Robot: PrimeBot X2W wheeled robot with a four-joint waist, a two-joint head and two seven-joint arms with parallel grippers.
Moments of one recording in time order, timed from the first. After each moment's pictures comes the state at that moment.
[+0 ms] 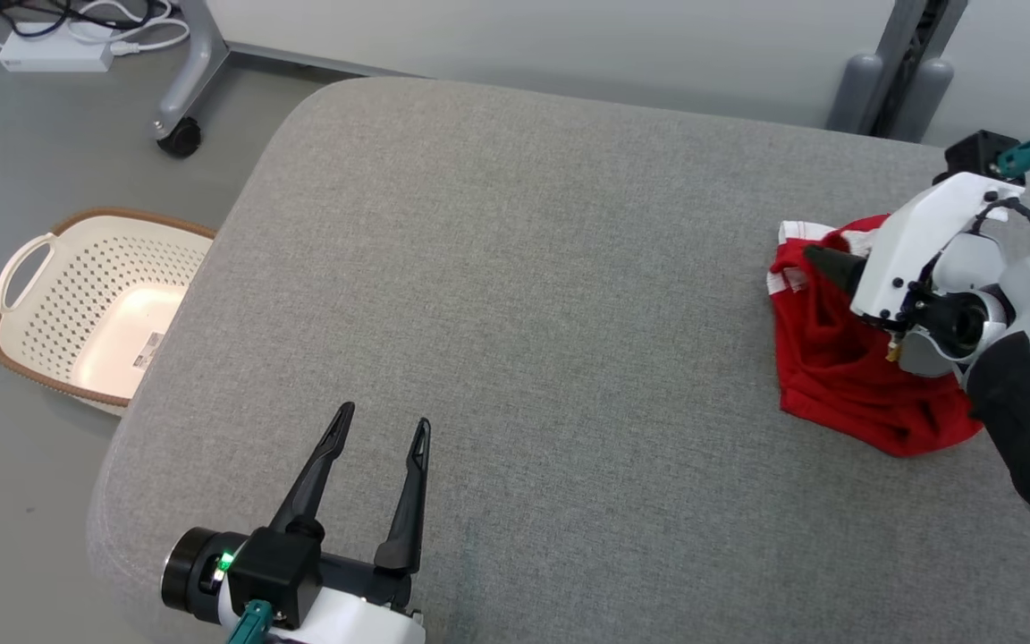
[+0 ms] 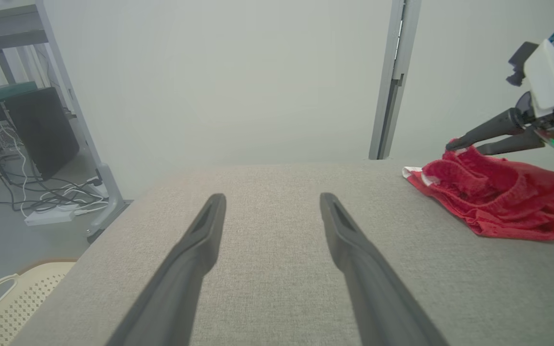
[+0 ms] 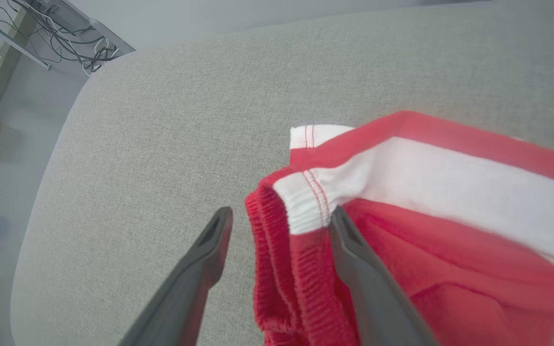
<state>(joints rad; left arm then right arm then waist) -0.01 0.05 -0.28 0.04 -0.12 0.02 -0.26 -1.08 -0.25 0.75 1.25 1.13 0.13 0.38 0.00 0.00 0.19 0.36</state>
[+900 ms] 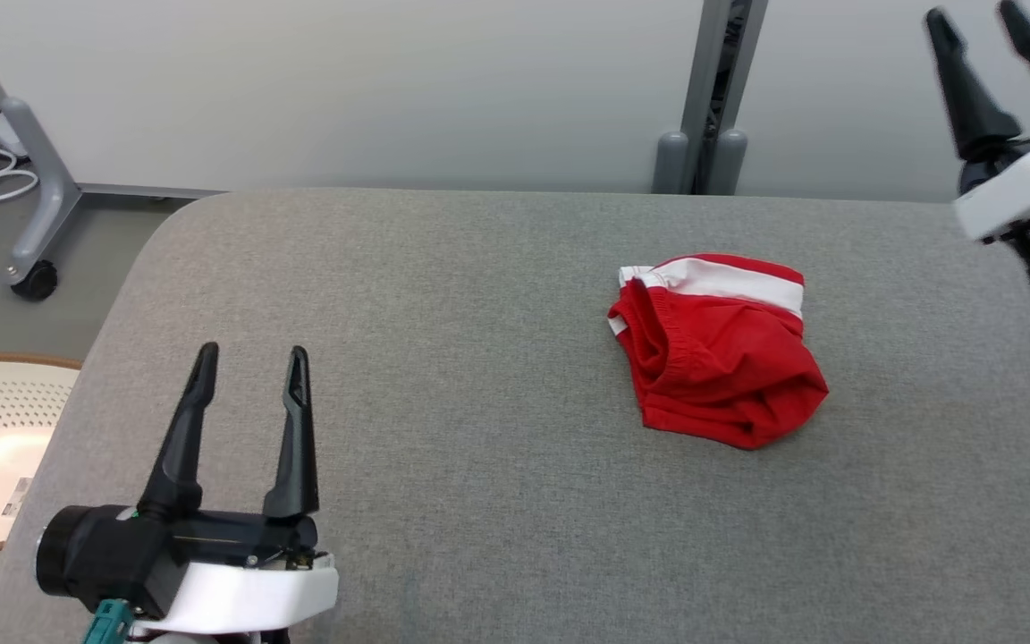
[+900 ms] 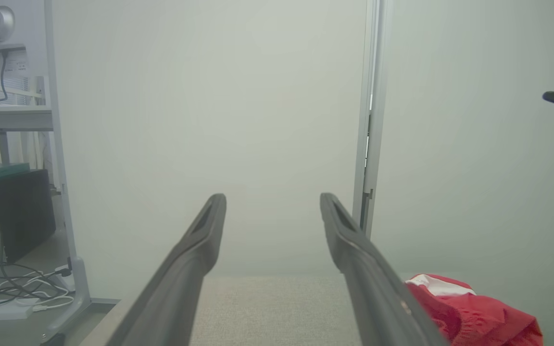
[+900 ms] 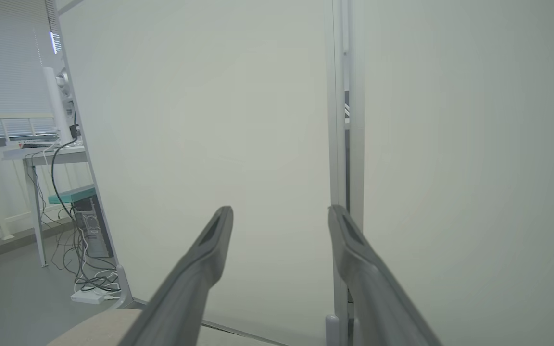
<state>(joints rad) 0.01 0.05 -0.11 -0.14 -0.17 0.01 -0.26 -0.96 -0.48 0.64 0.66 0.89 0.13 -0.26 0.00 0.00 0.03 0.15</state>
